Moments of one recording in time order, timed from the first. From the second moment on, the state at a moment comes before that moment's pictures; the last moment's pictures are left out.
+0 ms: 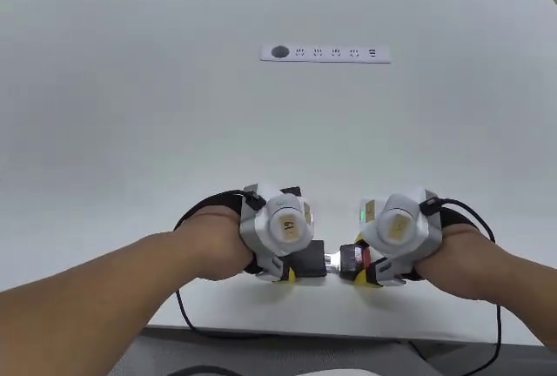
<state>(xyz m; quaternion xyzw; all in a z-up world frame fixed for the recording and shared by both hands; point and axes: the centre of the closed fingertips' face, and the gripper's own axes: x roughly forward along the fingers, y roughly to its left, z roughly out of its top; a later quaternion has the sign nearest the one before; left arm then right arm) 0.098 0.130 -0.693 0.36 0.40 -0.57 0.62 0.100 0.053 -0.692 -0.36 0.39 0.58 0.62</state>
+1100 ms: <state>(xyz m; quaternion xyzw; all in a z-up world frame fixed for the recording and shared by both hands) 0.098 0.134 -0.691 0.34 0.39 -0.56 0.65 0.101 0.065 -0.689 -0.35 0.37 0.59 0.63</state>
